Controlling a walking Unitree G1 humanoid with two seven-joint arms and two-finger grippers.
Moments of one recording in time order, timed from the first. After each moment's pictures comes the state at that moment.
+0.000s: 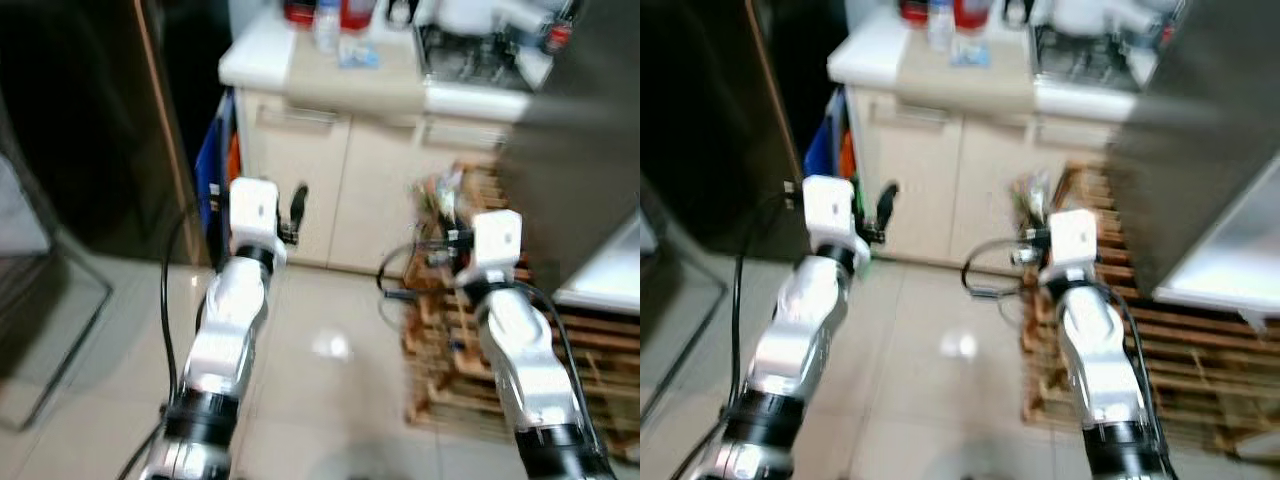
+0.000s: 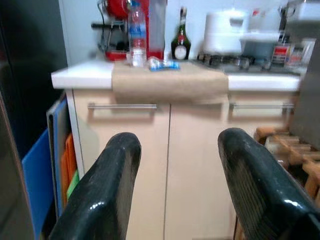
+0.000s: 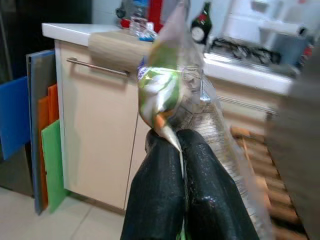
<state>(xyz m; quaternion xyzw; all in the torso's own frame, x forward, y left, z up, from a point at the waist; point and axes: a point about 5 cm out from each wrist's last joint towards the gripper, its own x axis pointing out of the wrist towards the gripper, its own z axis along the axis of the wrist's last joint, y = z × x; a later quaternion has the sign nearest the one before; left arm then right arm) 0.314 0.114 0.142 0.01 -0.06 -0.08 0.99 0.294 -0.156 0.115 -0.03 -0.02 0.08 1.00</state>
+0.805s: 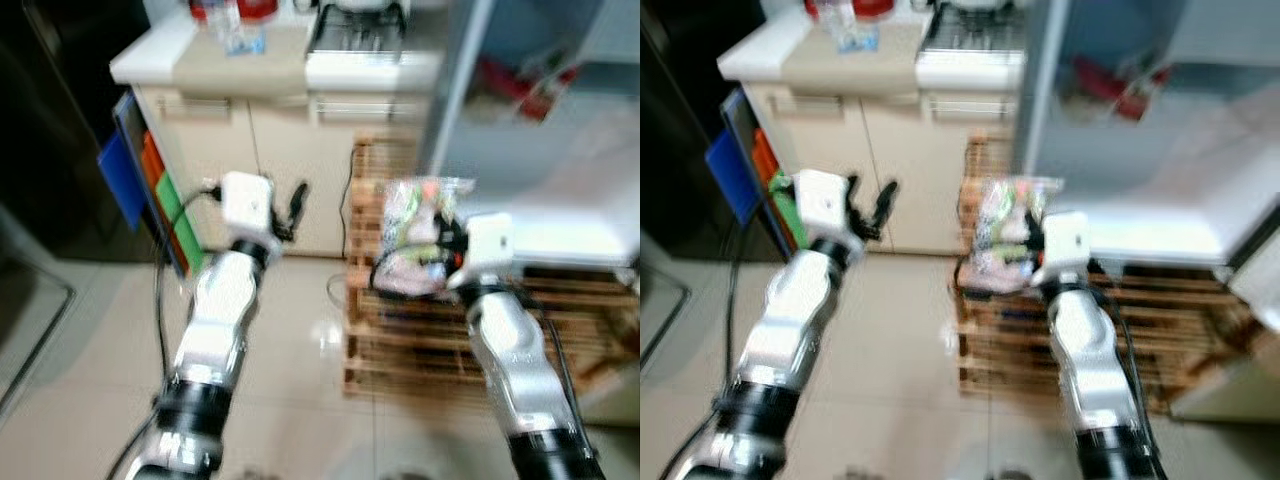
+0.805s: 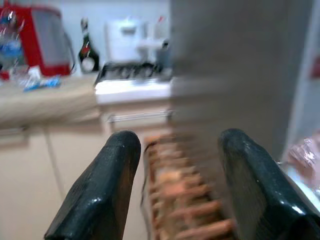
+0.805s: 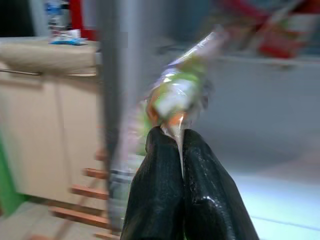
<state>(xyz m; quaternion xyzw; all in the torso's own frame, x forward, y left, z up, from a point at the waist) 0.325 0.095 0.162 0.00 -0.09 -0.16 0.98 0.296 -0.167 0.125 -0.03 -0.05 0.04 1.00</state>
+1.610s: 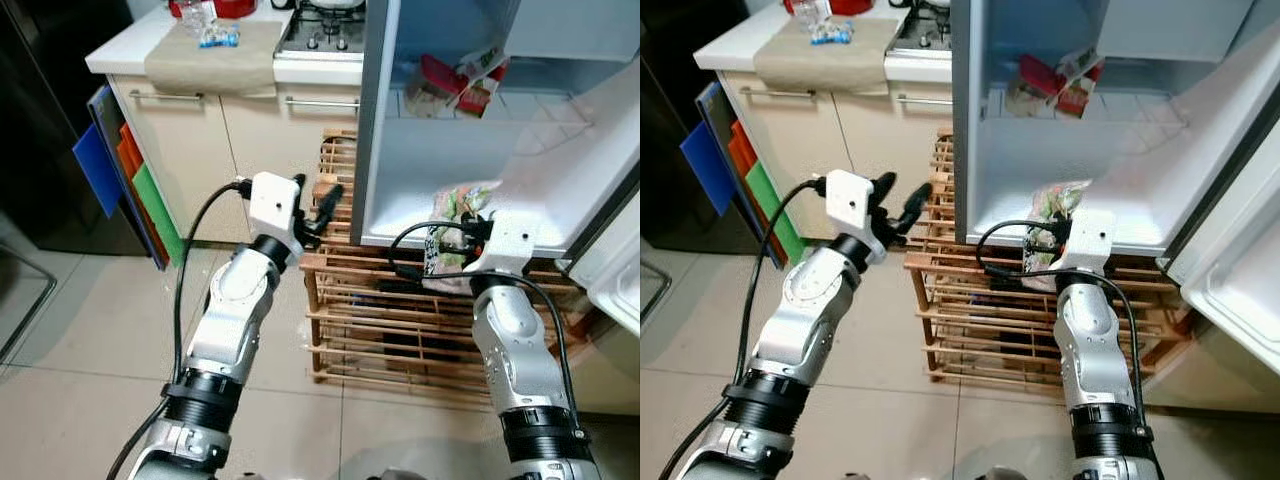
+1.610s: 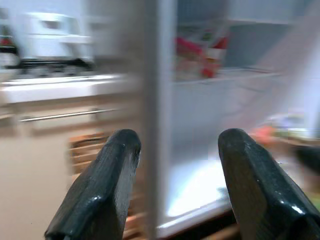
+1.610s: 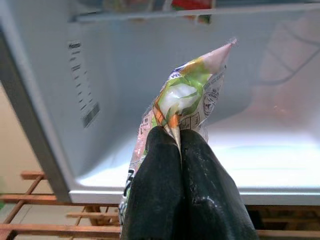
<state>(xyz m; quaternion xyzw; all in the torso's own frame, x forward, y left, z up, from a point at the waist) 0.316 0.065 0.158 -0.03 -0.08 -0.30 0.95 0.312 -0.179 0.113 0.02 0.00 -0.04 1.00</state>
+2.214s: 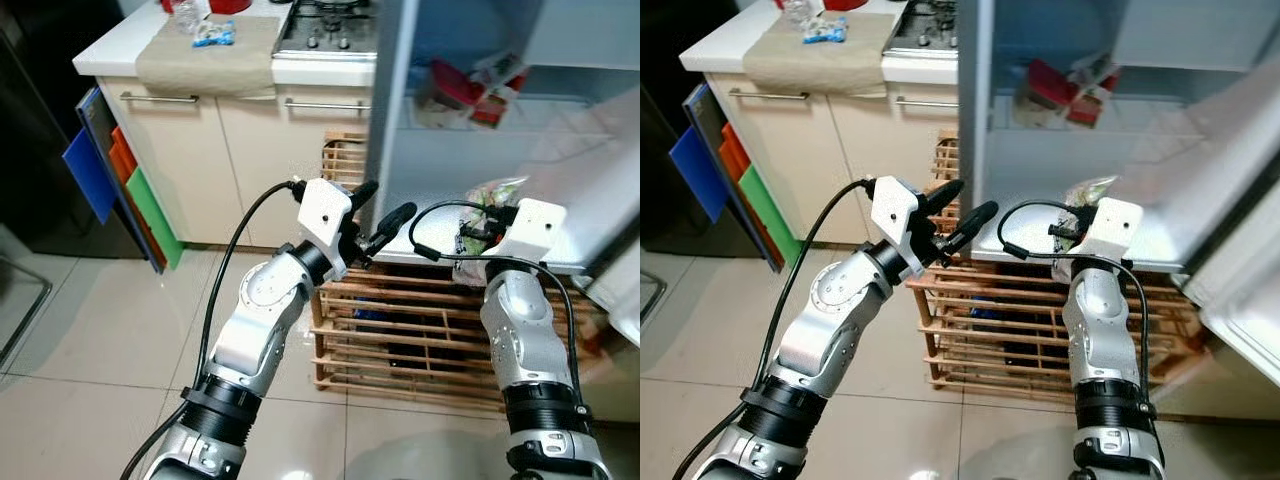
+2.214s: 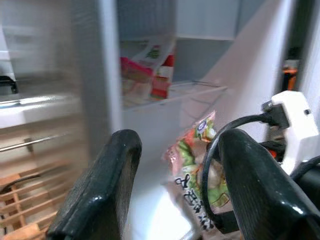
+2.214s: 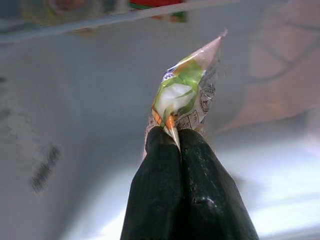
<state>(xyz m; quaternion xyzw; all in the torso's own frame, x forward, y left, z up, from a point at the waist) 0.300 0.041 0.178 -0.03 -0.12 -0.40 0.91 0.331 -0.190 0.127 0.07 -0.01 -0.10 0.99</state>
